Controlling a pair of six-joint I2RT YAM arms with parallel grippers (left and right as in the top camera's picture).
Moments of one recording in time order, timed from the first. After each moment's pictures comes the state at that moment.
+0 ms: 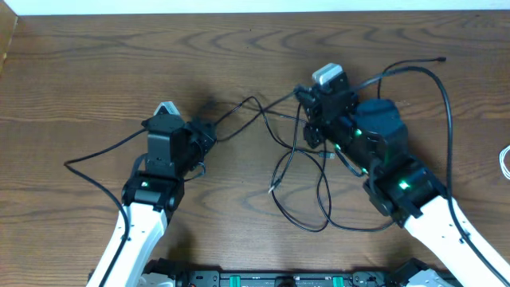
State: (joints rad) left arm -0.19 1.11 0.67 -0.21 0.12 -1.02; right arm 0.57 1.15 0.95 -0.04 -0.12 0.03
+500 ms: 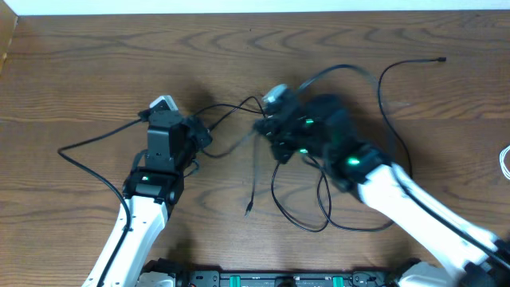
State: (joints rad) left arm -0.16 1.15 0.67 -0.17 0.01 -0.72; right arm 0.66 1.48 0.95 0.01 -0.37 0.08
